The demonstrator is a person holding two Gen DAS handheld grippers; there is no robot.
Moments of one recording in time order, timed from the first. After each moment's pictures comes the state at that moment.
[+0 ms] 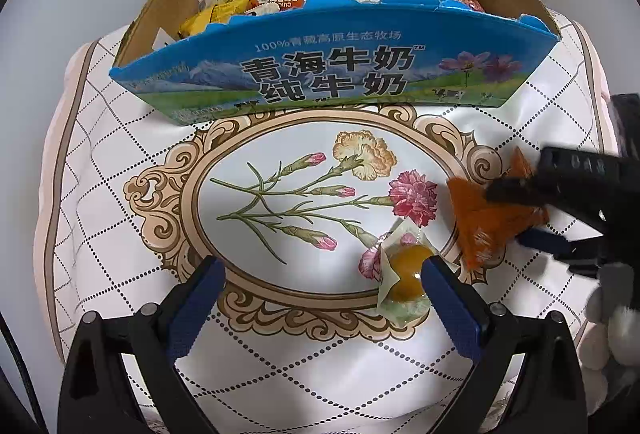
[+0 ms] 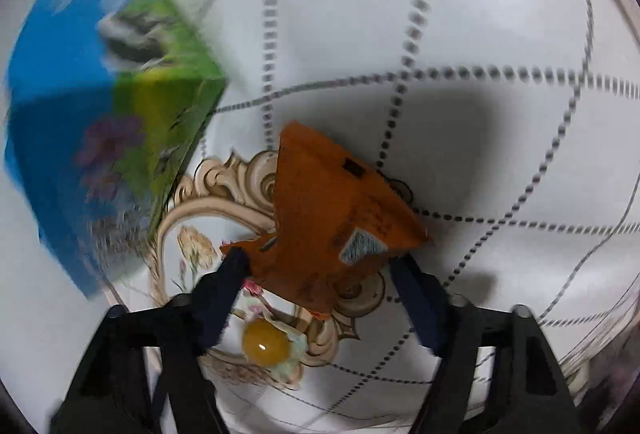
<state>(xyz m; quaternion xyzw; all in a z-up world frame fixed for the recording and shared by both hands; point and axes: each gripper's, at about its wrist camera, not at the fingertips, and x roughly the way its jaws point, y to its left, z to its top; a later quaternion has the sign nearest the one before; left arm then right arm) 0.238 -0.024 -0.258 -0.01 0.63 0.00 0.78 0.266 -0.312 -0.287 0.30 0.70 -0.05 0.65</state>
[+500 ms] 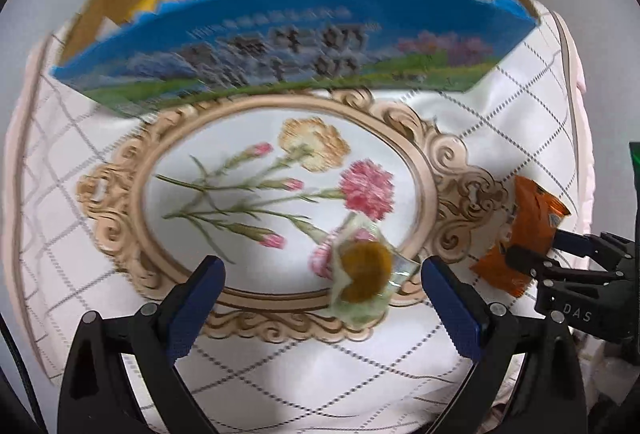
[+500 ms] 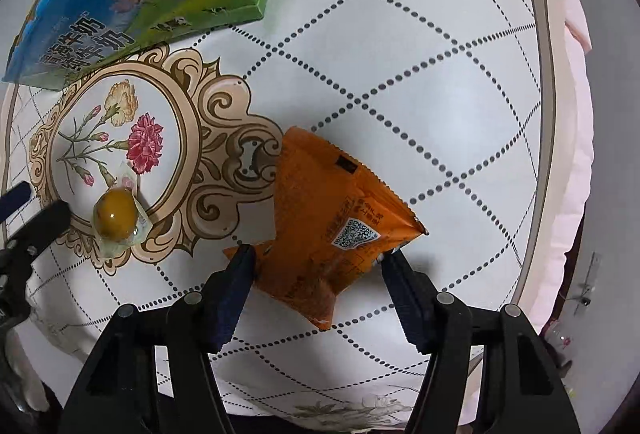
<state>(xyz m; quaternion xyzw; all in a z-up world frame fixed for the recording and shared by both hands) 0.251 -0.044 -0.274 -0.04 0.67 -0.07 0.74 0.245 -0.292 -0.258 -0.03 0.73 0.02 0.69</state>
